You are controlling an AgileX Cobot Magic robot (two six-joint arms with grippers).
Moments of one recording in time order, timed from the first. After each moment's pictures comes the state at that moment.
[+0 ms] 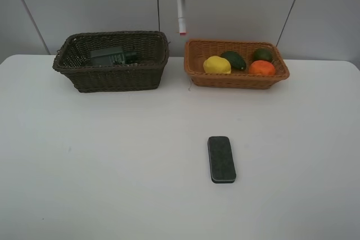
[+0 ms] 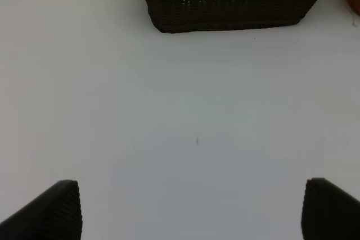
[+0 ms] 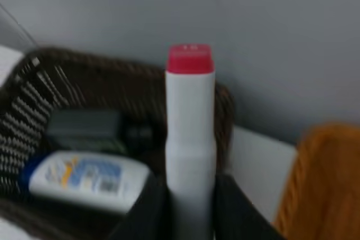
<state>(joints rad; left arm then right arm) -0.02 -0.01 -0.51 -0.06 1.06 0.00 0.51 2.03 -1.79 0.32 0.43 -0.16</state>
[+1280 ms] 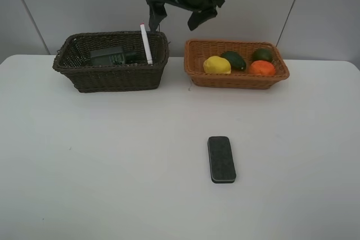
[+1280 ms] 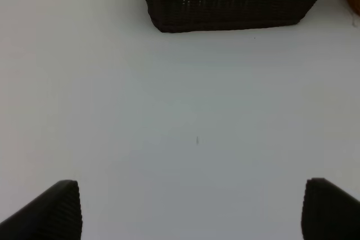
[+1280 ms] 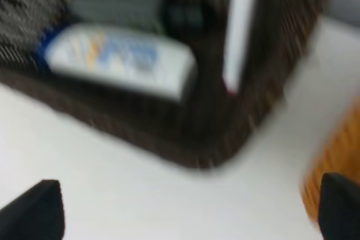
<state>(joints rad) -0.02 -0.01 -0.51 -0.06 1.06 0.00 0.58 2.18 -2.14 0.09 1.17 0.12</state>
